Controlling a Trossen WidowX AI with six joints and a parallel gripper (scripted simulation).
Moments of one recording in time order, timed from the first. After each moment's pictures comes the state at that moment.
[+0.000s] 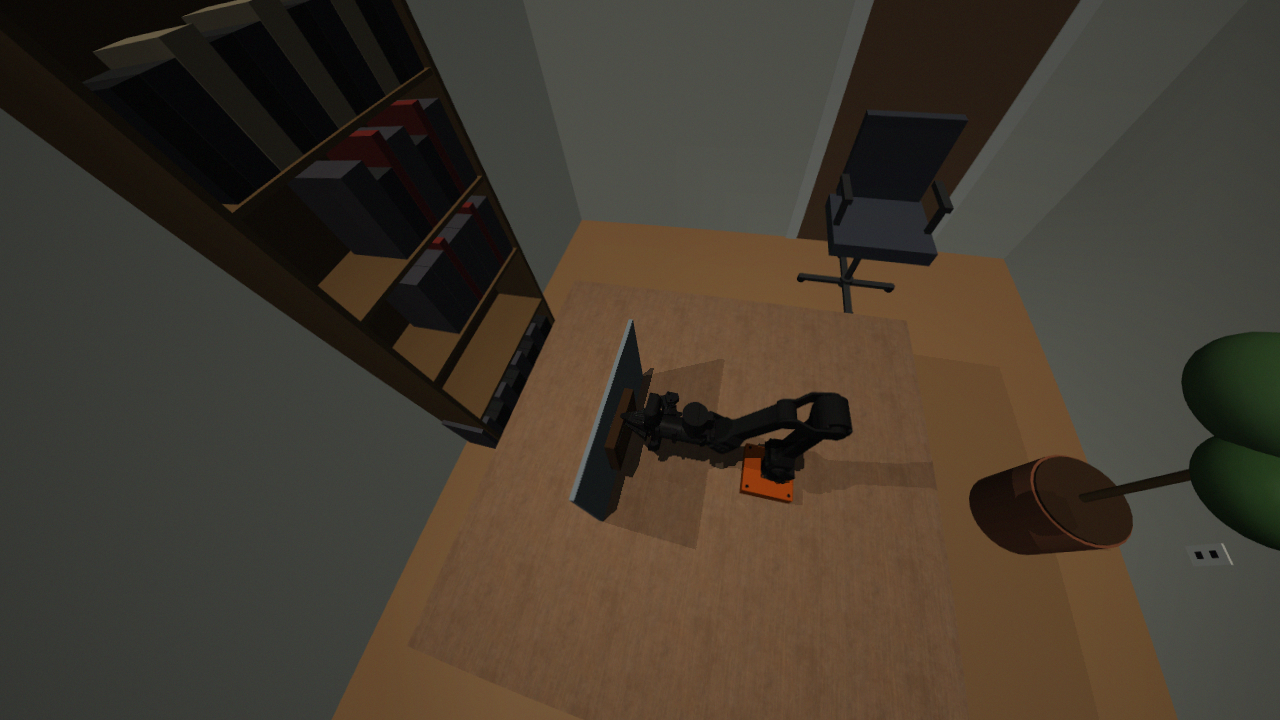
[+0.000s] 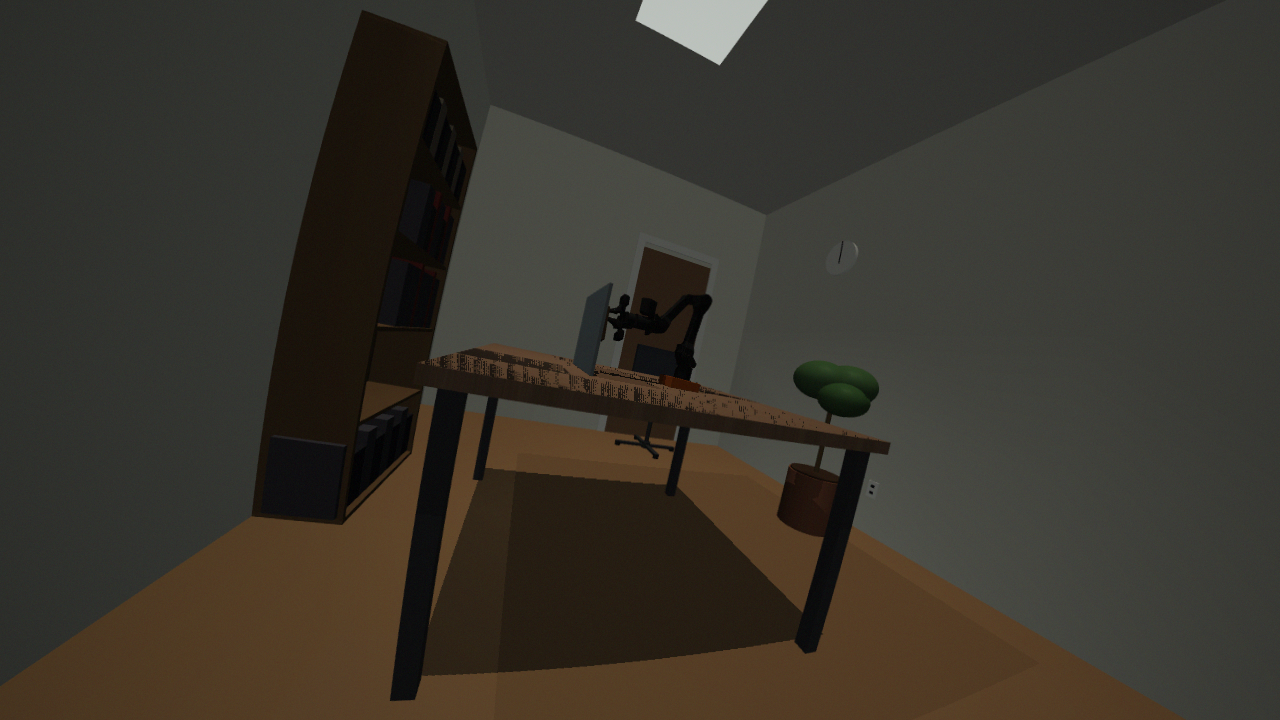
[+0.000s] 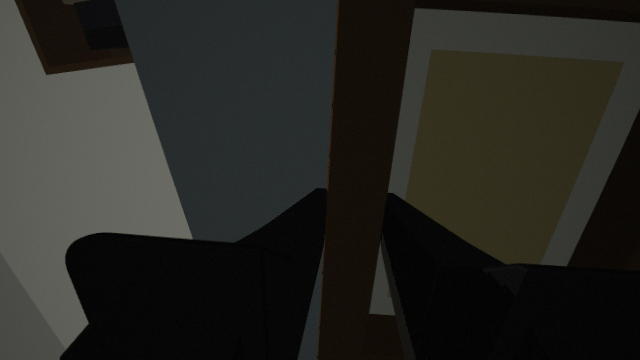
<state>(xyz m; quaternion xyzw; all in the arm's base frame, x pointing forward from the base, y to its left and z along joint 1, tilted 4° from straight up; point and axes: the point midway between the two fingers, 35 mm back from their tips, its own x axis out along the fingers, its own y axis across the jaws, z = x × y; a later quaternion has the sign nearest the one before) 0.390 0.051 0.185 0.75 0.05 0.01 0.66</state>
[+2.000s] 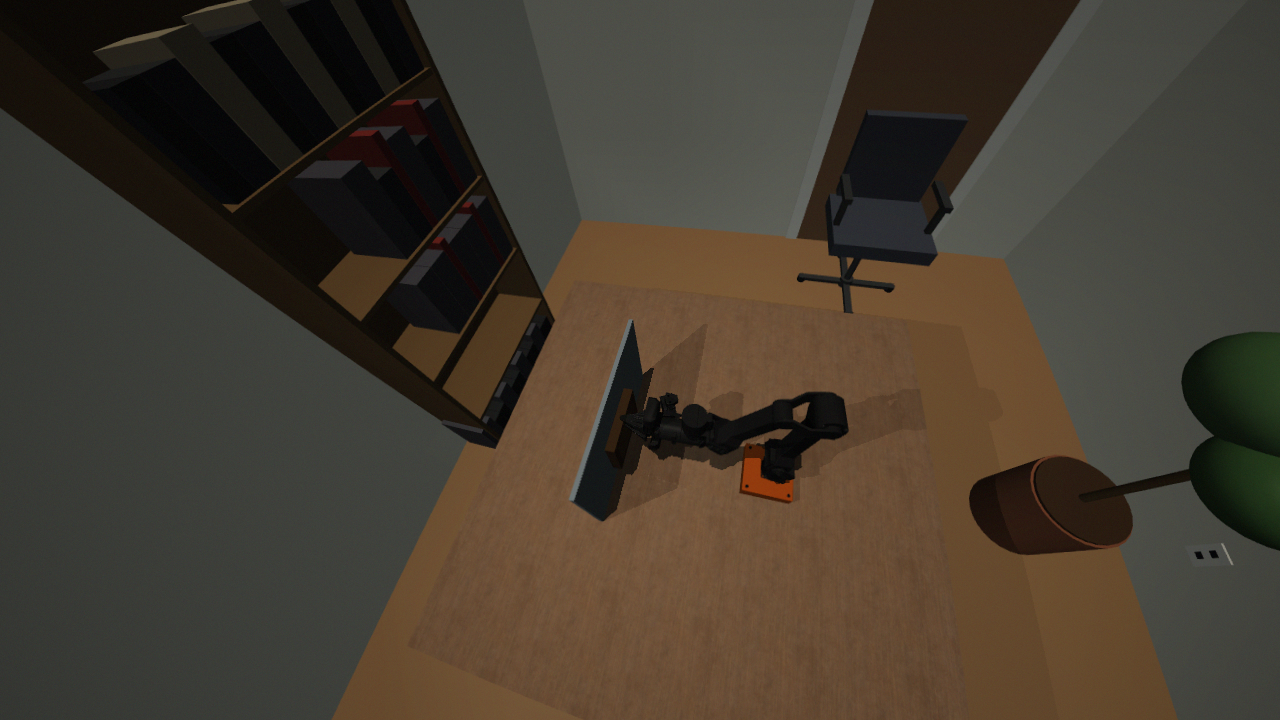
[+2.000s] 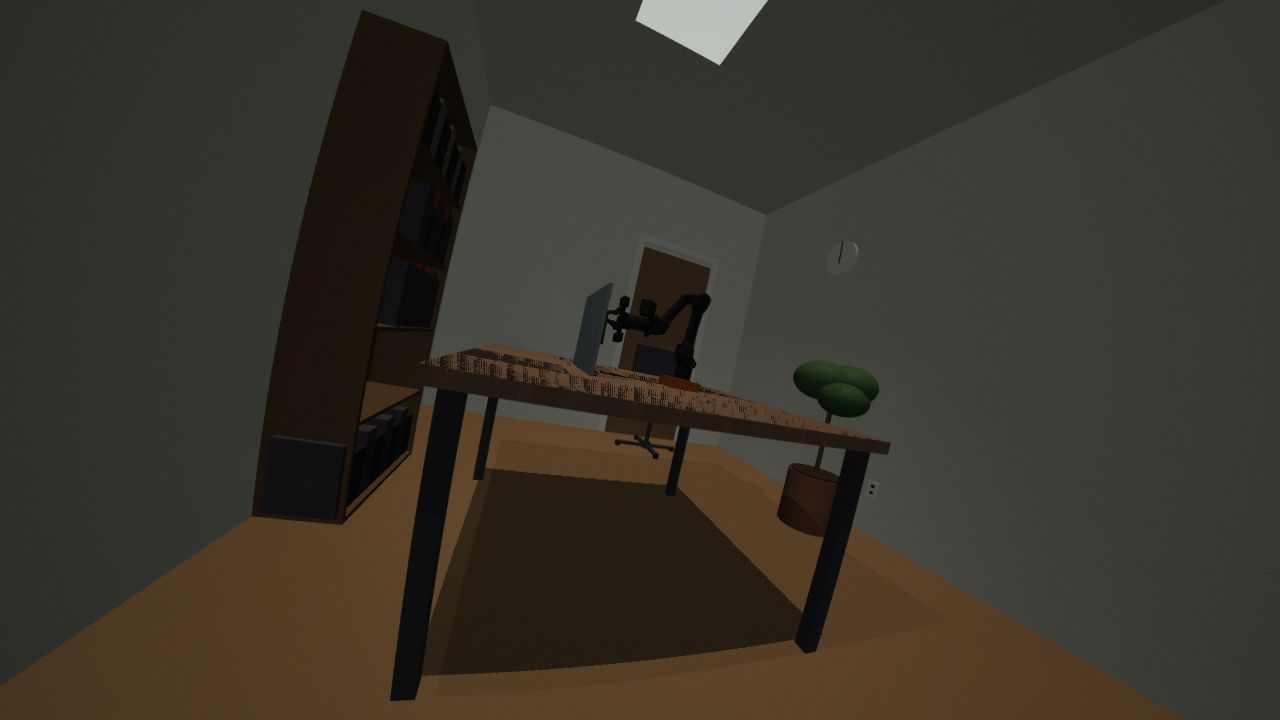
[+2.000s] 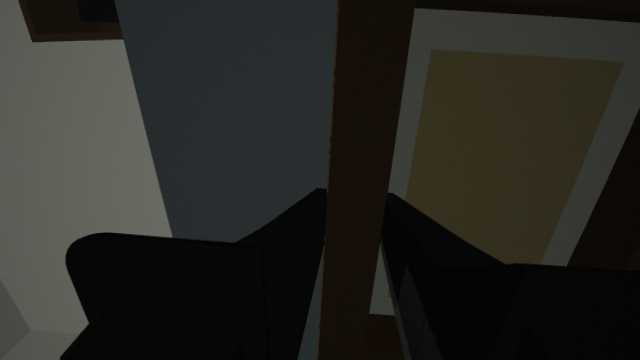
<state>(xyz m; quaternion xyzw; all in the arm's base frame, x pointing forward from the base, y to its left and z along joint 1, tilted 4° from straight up) 0.391 0.053 0.177 0.71 0.05 0.01 0.70</state>
